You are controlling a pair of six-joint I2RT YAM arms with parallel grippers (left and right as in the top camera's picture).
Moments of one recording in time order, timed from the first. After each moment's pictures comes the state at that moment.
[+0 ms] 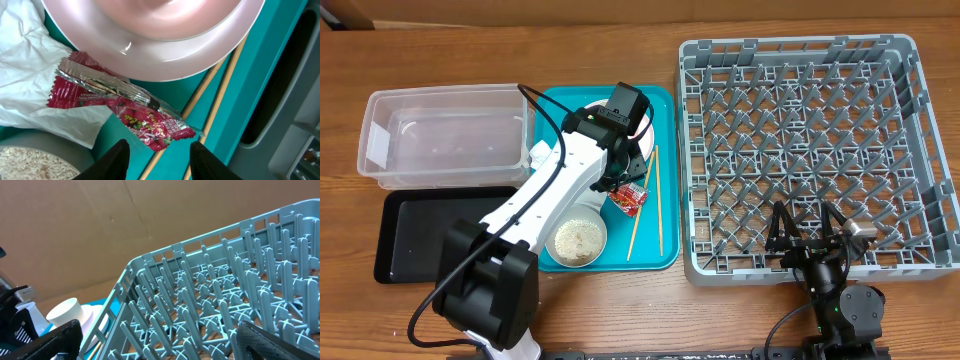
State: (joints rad) left arm -0.47 1.83 1.43 -0.97 -0.02 -0.78; right arm 0.11 0.01 0.02 -0.04 -0.02 0.38
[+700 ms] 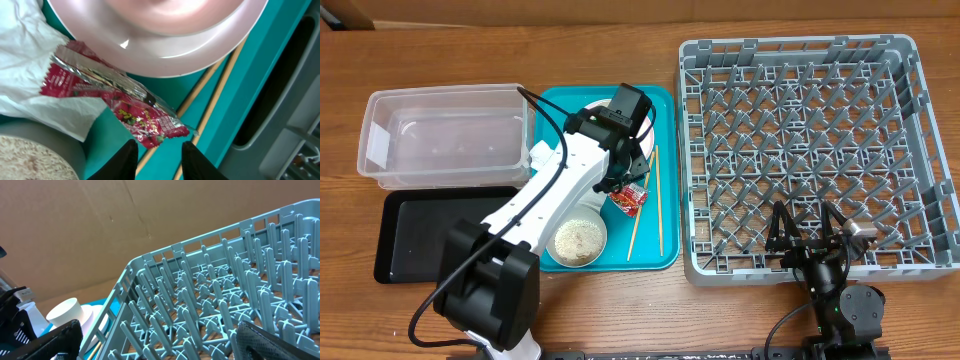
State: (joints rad) left arm -0.48 1.83 1.43 -0.97 -0.02 -0.87; right arm 0.11 0.01 0.02 -0.04 -0.02 0.38
